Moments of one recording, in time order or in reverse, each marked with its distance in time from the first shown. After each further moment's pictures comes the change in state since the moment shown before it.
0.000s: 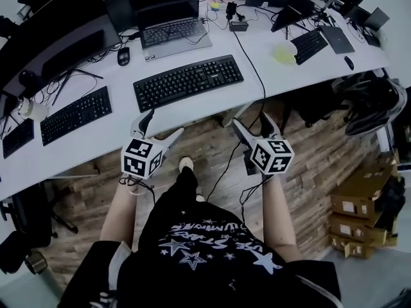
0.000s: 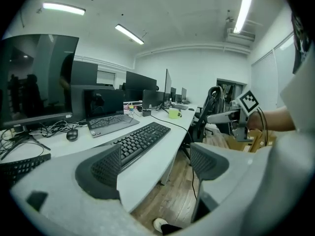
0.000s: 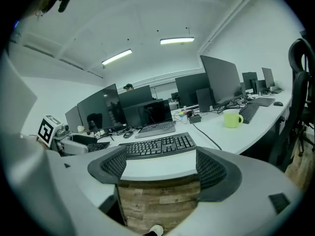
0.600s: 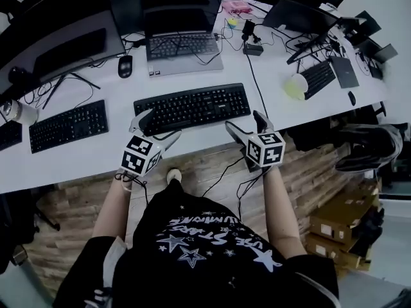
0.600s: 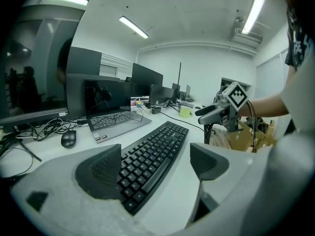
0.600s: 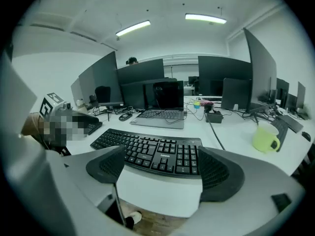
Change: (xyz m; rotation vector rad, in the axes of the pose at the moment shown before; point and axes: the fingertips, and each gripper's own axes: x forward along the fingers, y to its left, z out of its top) left arm 0.074 0.094 0.014 -0.038 0.045 -0.016; right arm 0.153 -0.020 0.026 -0.237 0.260 0.096
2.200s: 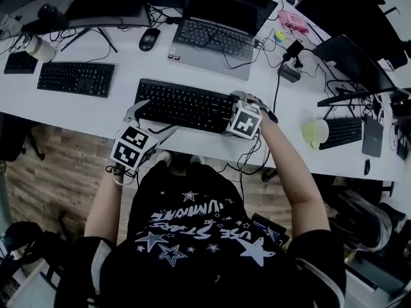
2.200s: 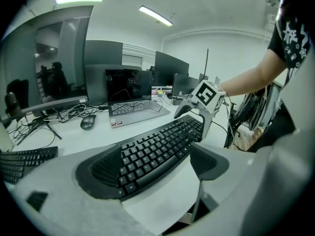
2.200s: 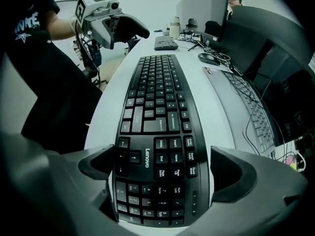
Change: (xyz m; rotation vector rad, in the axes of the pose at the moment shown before) left arm 0.021 0.002 -0.010 -0.159 0.139 0.296; right arm 0.133 0.007 -0.048 -1.156 0.620 0.731
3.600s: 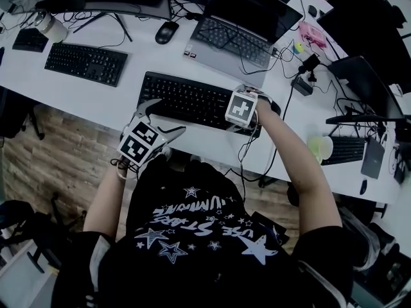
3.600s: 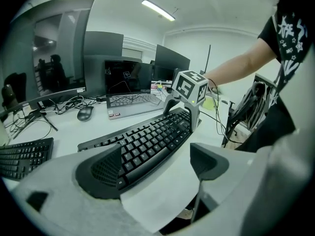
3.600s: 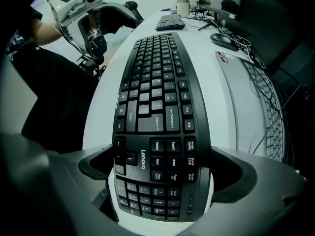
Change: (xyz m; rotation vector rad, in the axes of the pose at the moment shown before) left arm 0.008 -0.001 -0.019 -0.033 0.057 -0.032; right arm 0.021 -0.017 0.013 -0.044 0.209 0.171
